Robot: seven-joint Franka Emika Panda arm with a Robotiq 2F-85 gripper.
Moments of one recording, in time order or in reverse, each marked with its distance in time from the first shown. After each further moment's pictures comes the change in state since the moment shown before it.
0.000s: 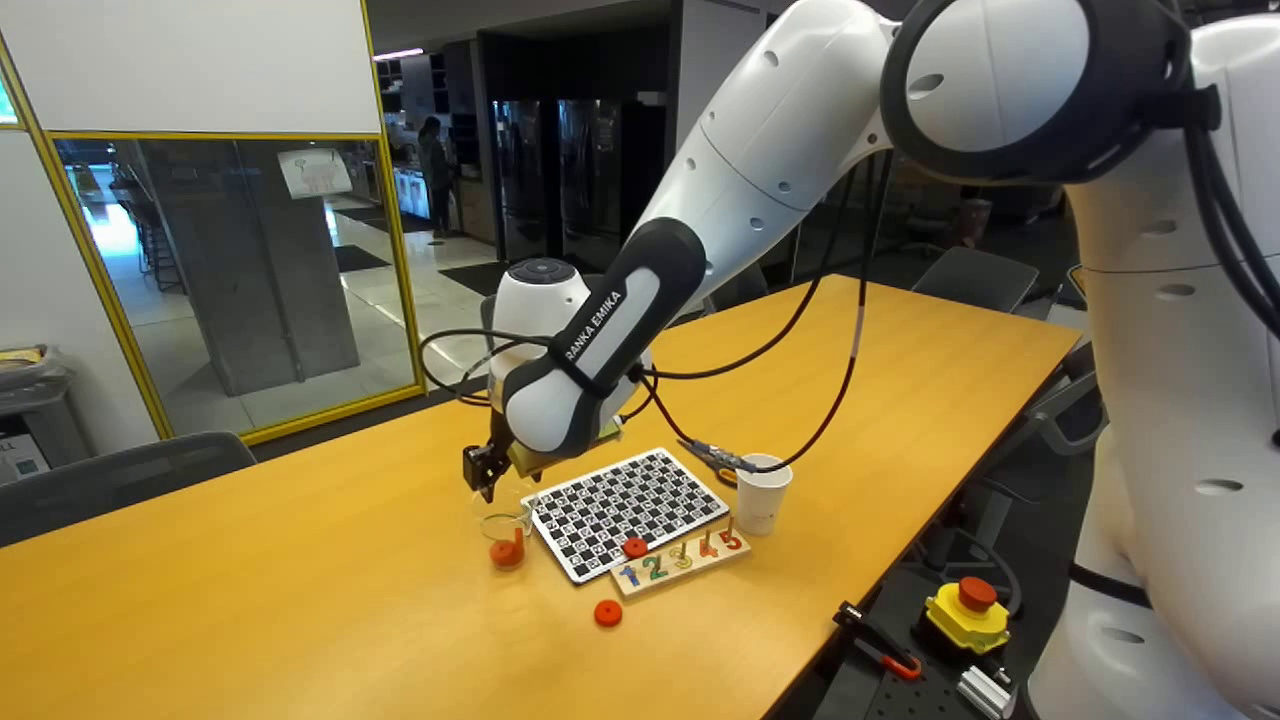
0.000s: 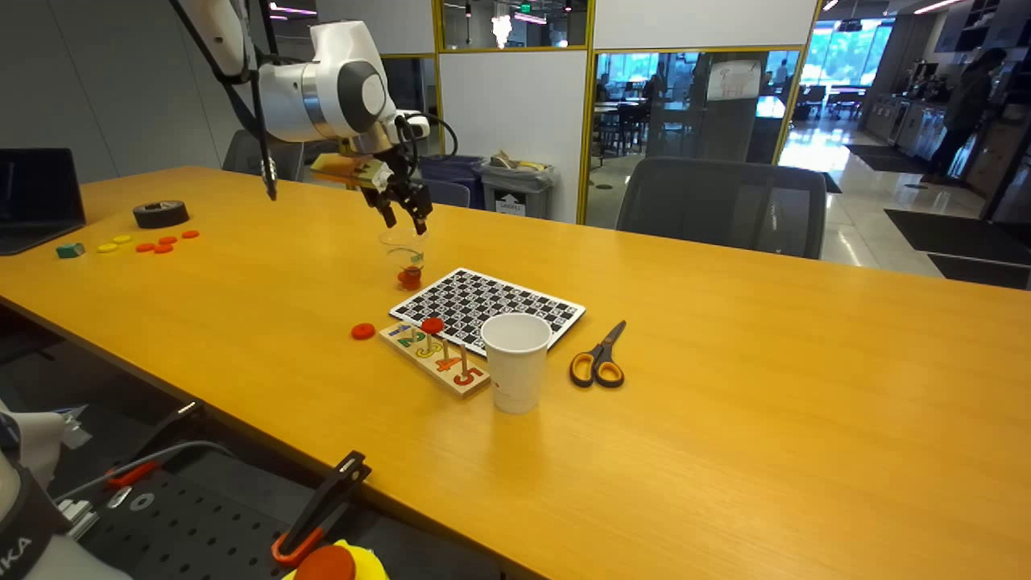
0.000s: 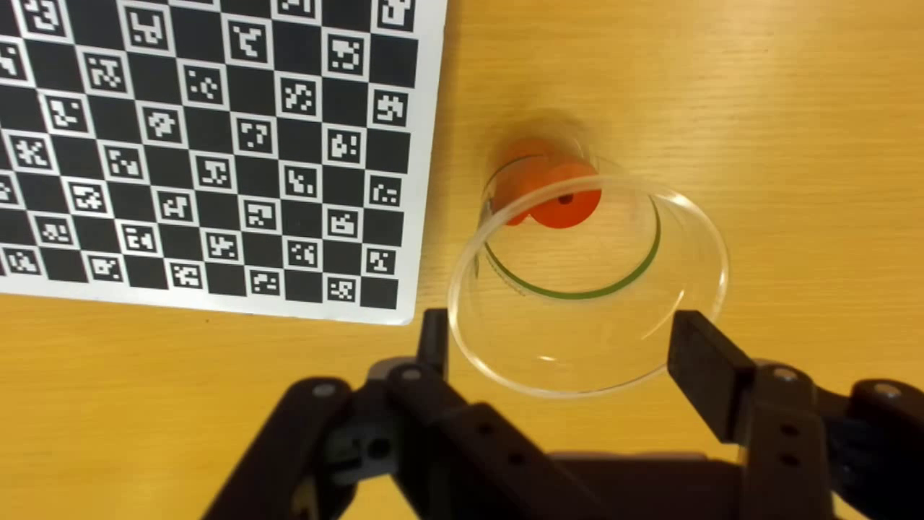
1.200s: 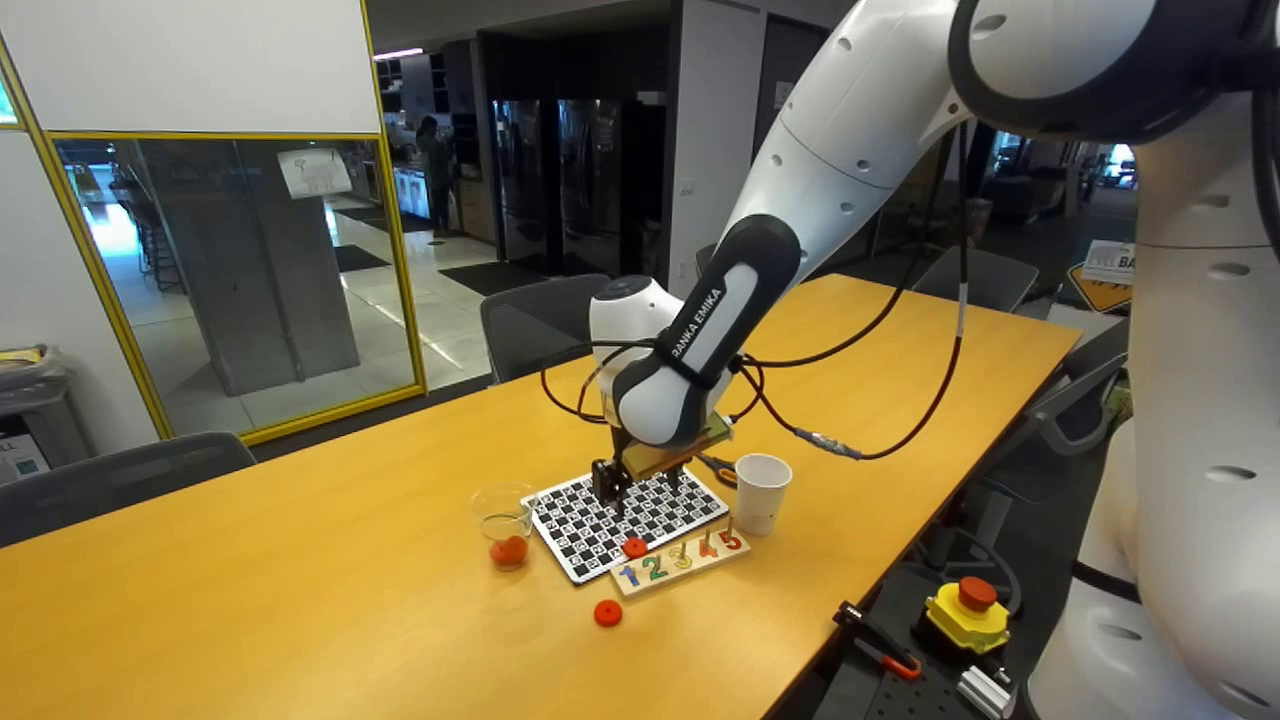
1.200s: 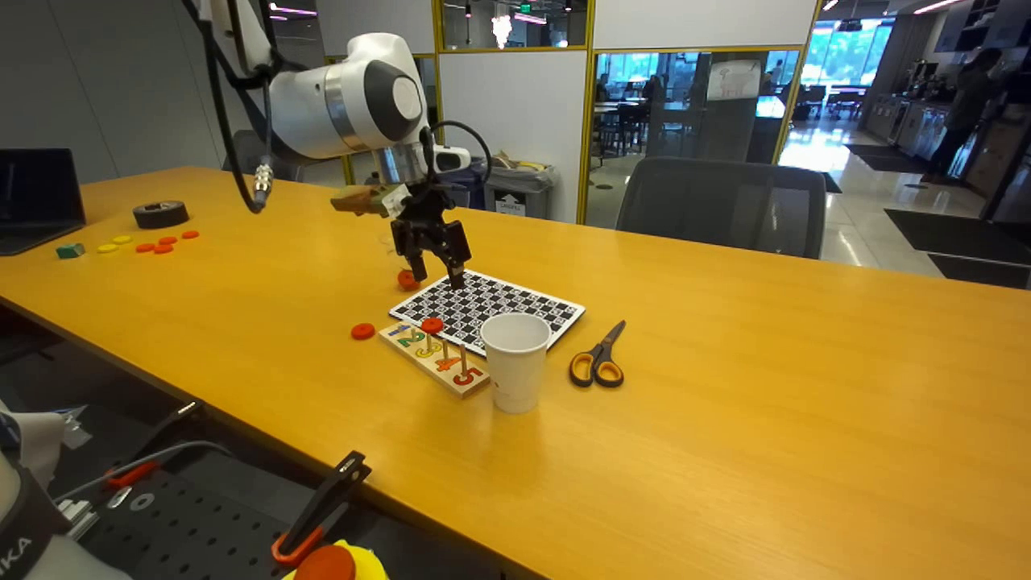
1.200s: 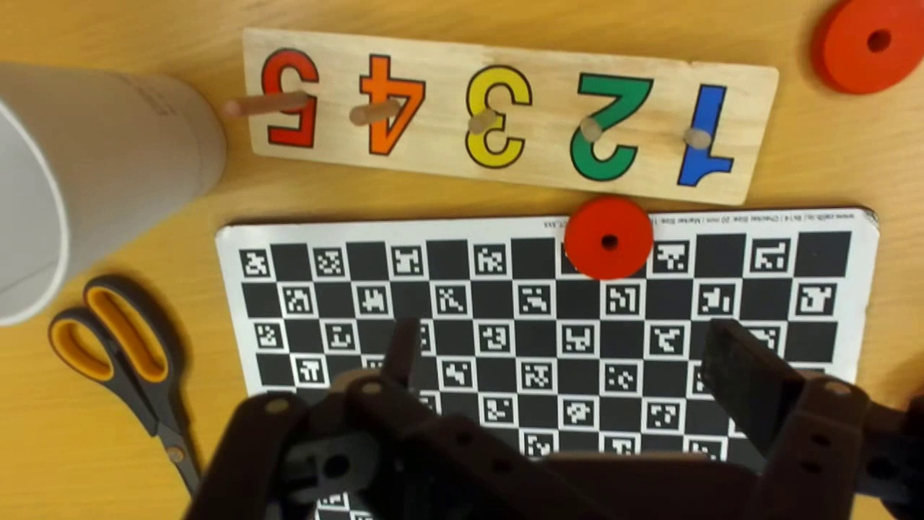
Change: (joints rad) arm -0.085 -0.135 -0.106 -0.241 -0.155 -0.189 0.145
